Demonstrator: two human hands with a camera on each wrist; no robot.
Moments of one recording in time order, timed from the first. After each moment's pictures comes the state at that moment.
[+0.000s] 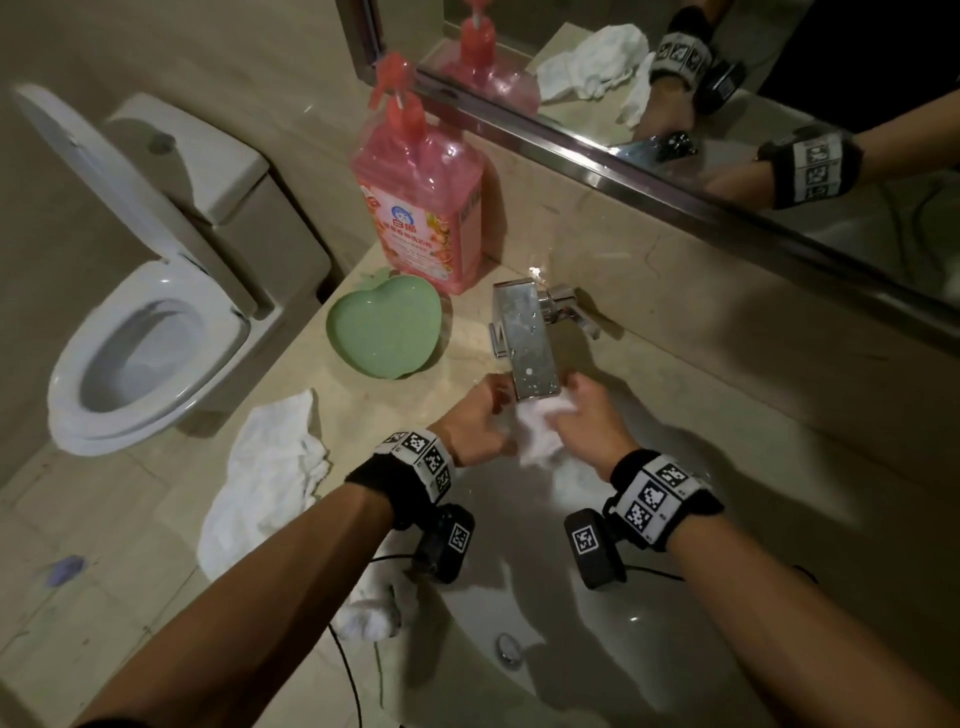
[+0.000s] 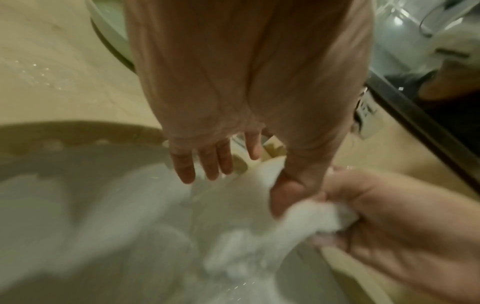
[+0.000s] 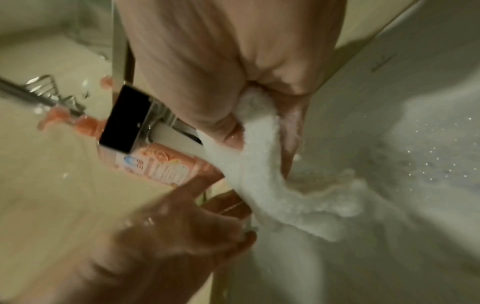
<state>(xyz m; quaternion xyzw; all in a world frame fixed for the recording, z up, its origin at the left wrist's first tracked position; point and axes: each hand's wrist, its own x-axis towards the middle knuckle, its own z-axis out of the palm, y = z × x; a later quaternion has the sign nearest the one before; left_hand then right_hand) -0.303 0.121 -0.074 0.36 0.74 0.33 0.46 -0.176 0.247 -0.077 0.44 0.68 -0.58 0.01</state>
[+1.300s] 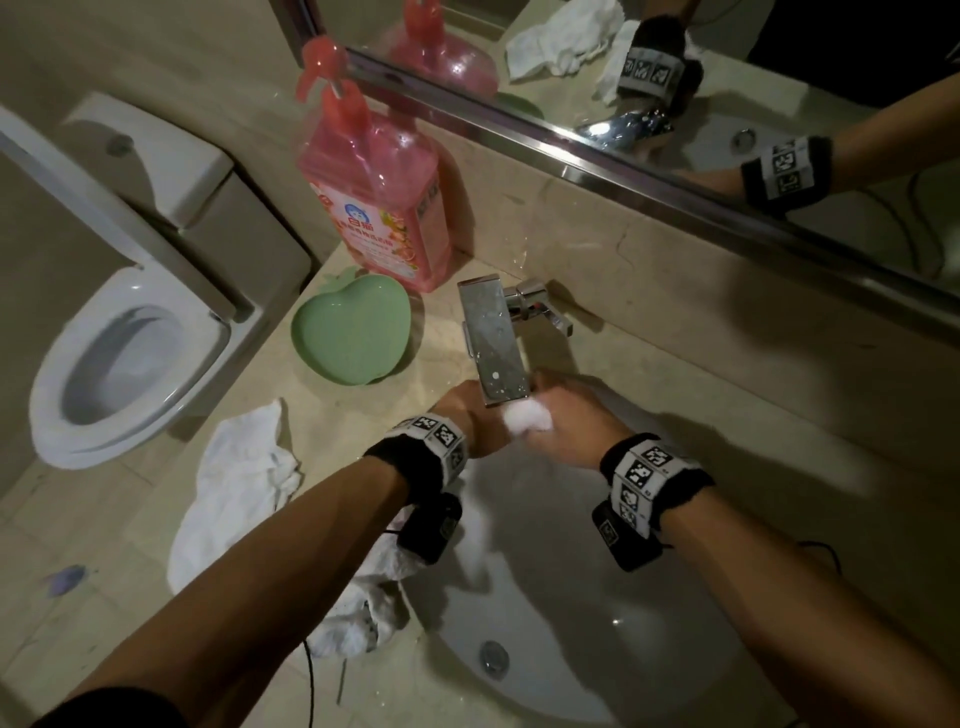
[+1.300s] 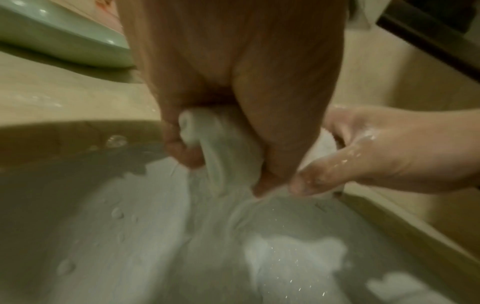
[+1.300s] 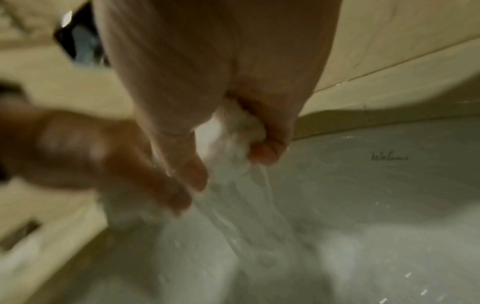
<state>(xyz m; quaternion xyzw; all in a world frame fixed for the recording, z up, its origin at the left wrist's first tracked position) -0.294 0.167 -0.084 0.41 0.79 0.09 0.44 -0.171 0.279 -0.092 0.24 0.90 -0.33 0.16</state>
